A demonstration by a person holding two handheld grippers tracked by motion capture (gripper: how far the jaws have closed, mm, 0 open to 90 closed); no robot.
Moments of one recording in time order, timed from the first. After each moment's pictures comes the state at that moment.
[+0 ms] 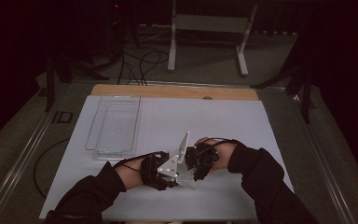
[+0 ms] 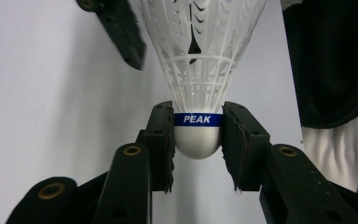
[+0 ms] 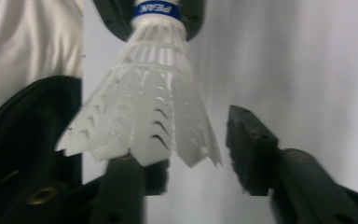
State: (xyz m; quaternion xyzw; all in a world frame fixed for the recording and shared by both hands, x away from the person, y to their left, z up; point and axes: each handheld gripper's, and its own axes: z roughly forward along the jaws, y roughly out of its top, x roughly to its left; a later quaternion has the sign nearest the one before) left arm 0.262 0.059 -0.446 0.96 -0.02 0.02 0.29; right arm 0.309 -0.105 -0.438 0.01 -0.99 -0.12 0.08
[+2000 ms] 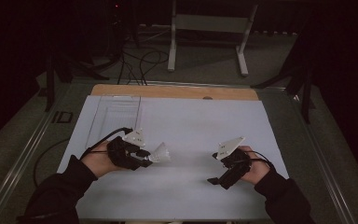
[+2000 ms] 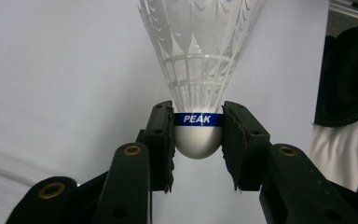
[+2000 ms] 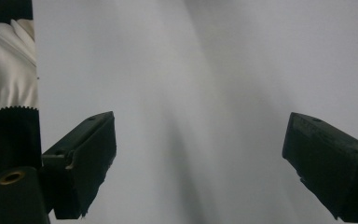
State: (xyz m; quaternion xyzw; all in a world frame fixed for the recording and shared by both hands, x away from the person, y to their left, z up) left arm 0.296 0.142 -0.411 0.94 0.16 0.01 0.30; right arm 0.290 -0.211 -0.460 -0.14 -0.94 -0.31 -0.01
